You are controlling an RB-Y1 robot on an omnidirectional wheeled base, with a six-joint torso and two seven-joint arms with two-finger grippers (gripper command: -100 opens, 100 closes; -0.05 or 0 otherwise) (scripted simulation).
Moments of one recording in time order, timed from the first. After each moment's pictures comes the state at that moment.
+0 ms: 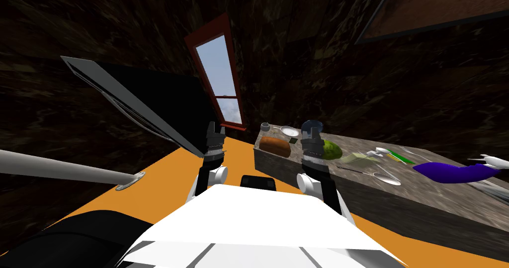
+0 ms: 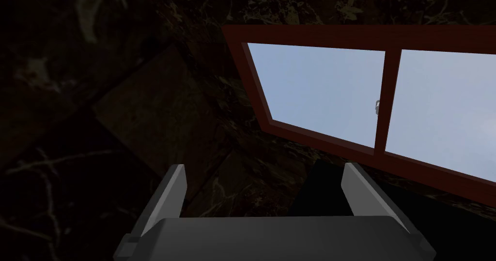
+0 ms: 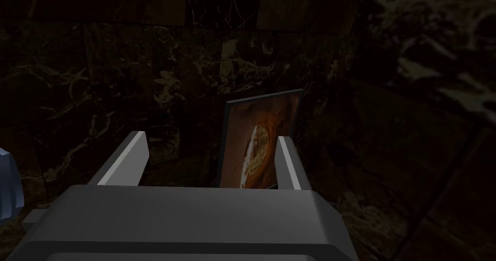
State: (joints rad) left arm 0.54 -0.05 -0.06 -2.37 -0.02 -0.40 -0.05; right arm 0.52 0.00 -0.01 -2.28 -0.04 -0.42 0.14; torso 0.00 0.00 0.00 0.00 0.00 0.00
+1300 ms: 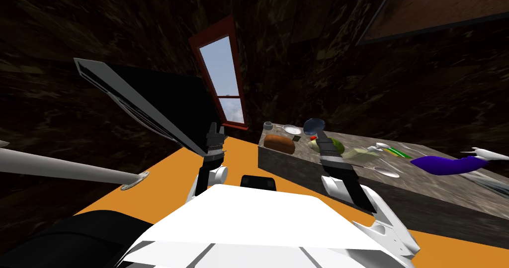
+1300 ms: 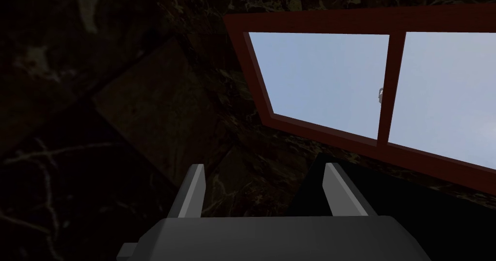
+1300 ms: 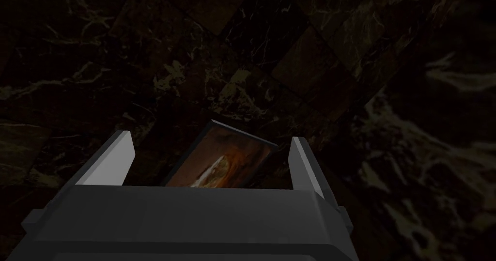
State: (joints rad) left arm 0.54 -0.05 -0.06 -2.37 -0.02 -0.40 -0.05; right arm 0.47 -0.31 -0.29 -2.16 0.02 -0.29 0.20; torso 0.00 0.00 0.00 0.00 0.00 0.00
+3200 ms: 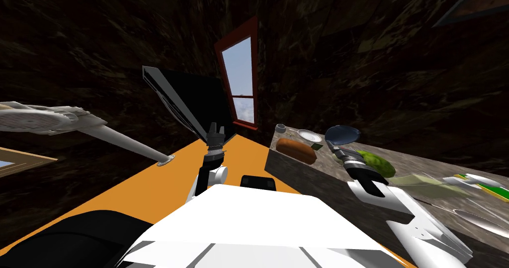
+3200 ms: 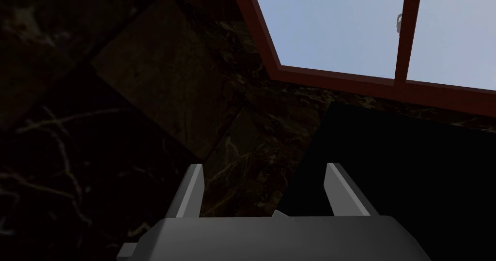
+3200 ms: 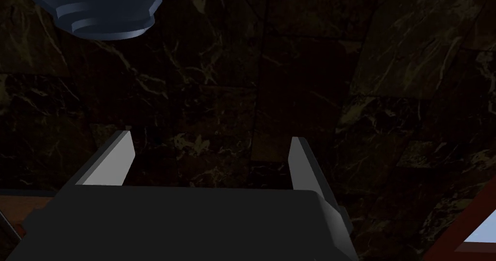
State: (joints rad) left arm 0.54 -0.05 -0.06 -2.37 -0.02 -0.40 -0.05; right arm 0.36 -0.58 -0.47 -1.64 0.37 -0.05 0.54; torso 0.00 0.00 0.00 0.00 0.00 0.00
